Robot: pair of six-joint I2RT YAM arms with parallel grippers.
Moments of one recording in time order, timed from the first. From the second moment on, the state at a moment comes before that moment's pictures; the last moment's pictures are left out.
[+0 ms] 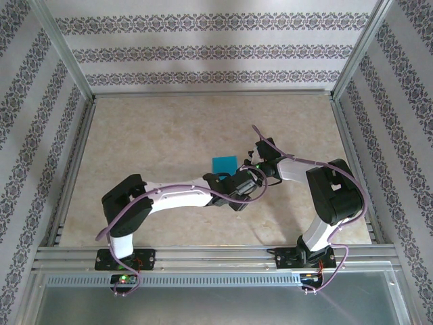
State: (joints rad) left arm -1.08 1.86 1.28 -0.50 -0.23 -0.29; right arm 0.36 1.70 0.81 -0.19 -0.64 0.82
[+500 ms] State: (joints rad) left arm -1.09 1.91 1.29 -0.53 -0.32 -0.25; right arm 0.36 1.70 0.82 -0.19 -0.64 0.83
